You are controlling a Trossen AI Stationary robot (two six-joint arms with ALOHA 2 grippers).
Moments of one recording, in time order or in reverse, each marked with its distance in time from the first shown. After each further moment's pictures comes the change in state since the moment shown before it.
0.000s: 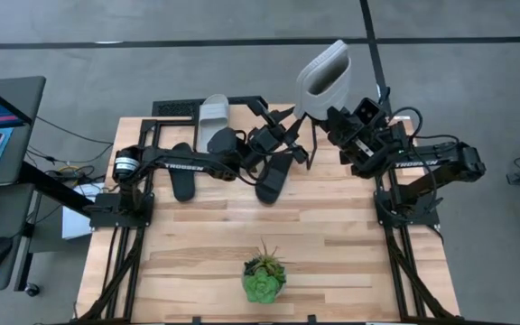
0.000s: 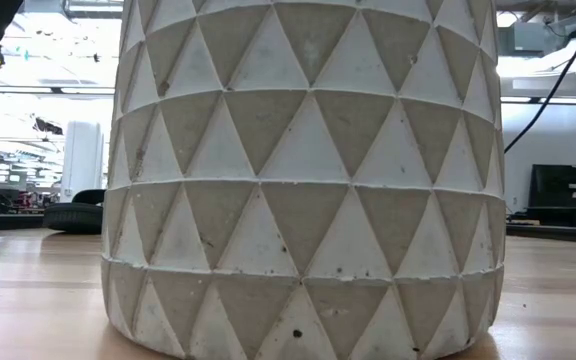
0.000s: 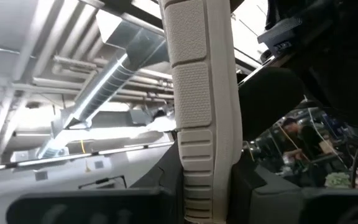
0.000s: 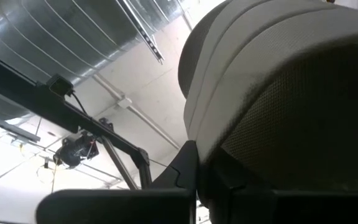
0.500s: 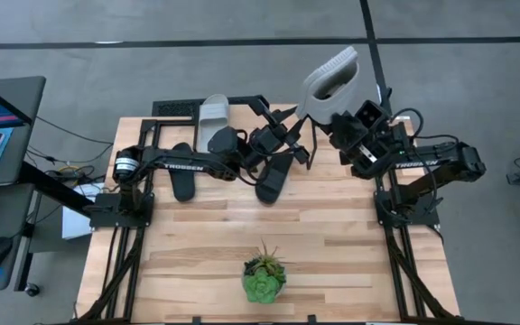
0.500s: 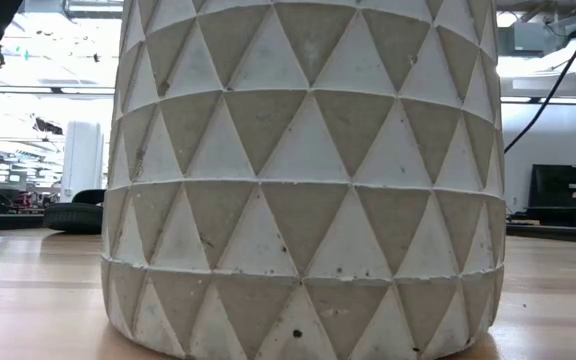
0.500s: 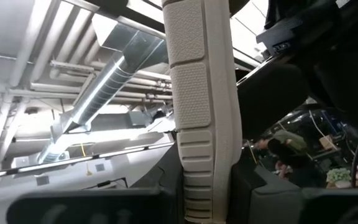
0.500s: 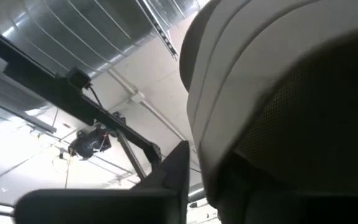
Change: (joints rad) left arm -0.005 0.004 0.035 -0.039 -0.002 0.031; right arm 0.013 0.001 0.001 0.018 -0.059 -0.022
